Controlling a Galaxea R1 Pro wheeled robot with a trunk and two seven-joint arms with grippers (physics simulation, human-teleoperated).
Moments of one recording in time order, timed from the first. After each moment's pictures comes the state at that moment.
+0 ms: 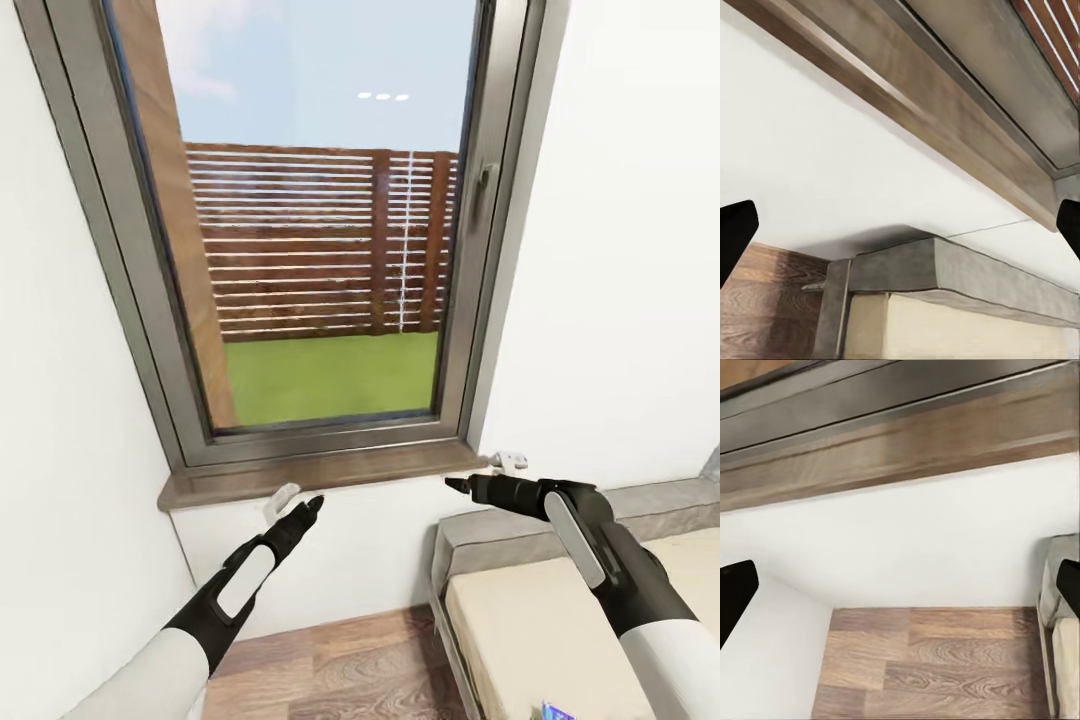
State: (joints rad) left arm -0.63 -0.05 -0.29 -0.65 1.02 0.09 0.05; right arm -0.61 -0.24 0.10 -1.17 -0.44 0.80 0.31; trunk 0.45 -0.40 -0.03
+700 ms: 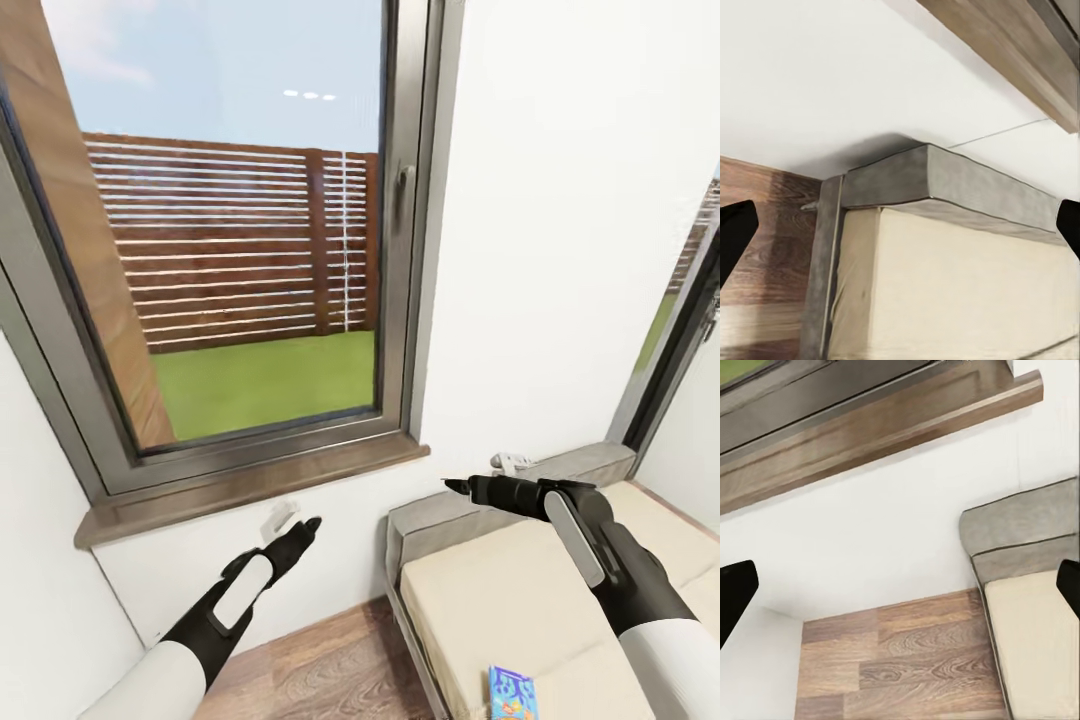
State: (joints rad) left arm -0.60 -0.05 -0.29 -0.65 1.07 0.17 0.16; right arm -0.61 -0.23 0.09 -1.17 -0.44 0.83 0.31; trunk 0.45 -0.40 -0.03
